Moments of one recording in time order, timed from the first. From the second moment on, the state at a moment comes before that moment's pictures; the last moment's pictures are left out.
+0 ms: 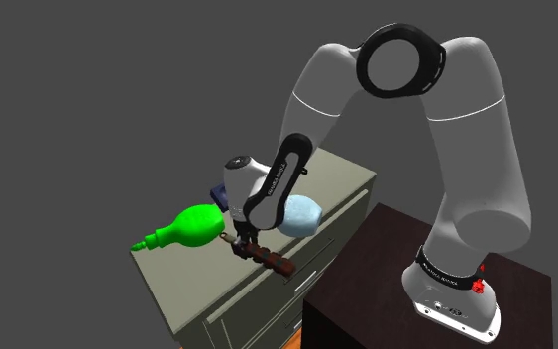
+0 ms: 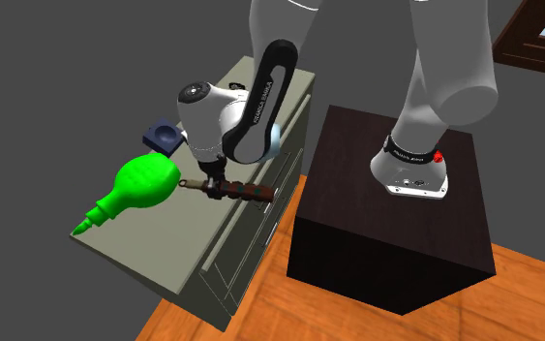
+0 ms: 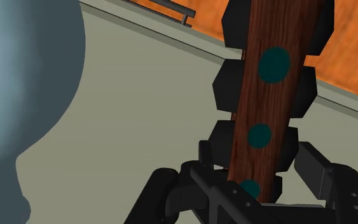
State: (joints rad) arm 0.20 0.52 0.20 -2.23 -0.18 2.73 0.27
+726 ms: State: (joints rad) arm 0.16 0.37 0.24 -2.26 -0.13 2.62 0.24
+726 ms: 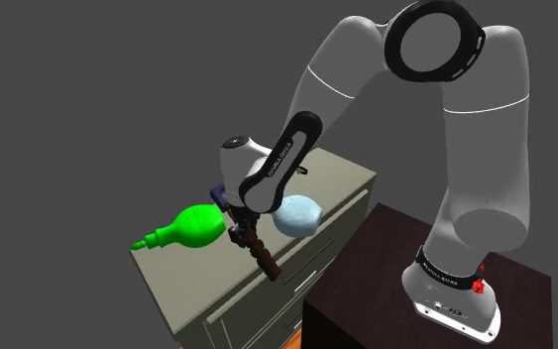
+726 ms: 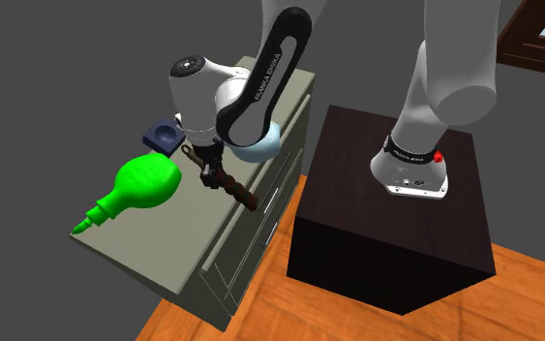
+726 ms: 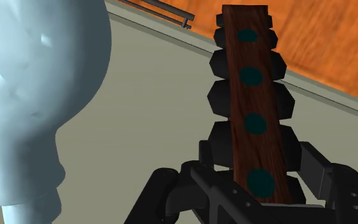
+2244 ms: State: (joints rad) arm 0.12 0.12 0.29 -2.22 -0.01 2.35 0.16
